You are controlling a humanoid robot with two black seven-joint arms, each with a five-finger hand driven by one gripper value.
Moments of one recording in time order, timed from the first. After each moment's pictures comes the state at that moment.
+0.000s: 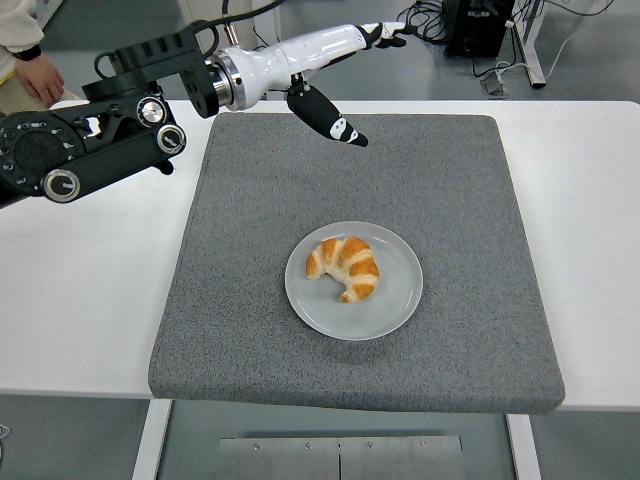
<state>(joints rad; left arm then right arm) -1.39 0.37 -0.15 -1.15 1.01 0.01 -0.17 -0.13 0.00 0.01 0.13 -0.10 0.02 0.41</state>
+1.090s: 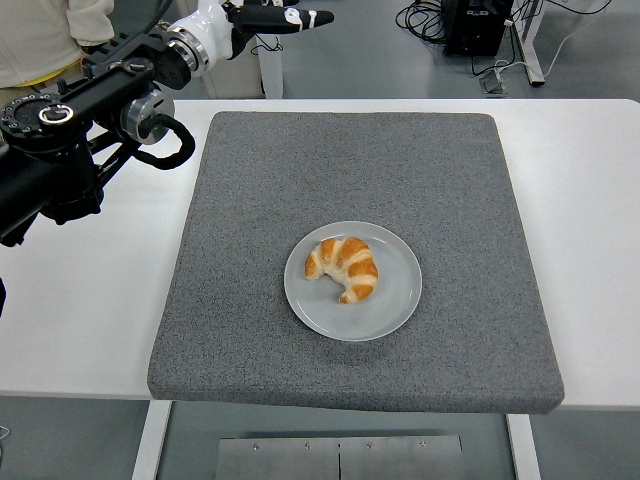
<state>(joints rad) -1.25 0.24 -0.44 -0.73 0.27 -0.07 -0.16 -0.13 0.00 0.01 0.13 -0.10 0.02 0.41</state>
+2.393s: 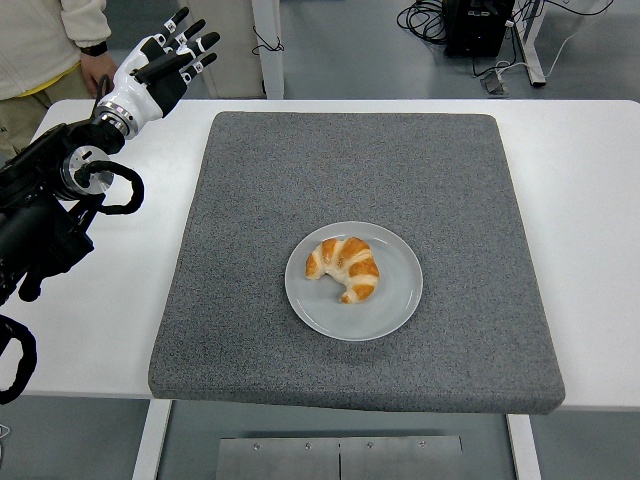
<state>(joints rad) -1.07 0.16 -0.65 -0.35 0.04 -0.35 -0.17 -0.13 0.00 0.02 0.13 -0.10 0.02 0.41</state>
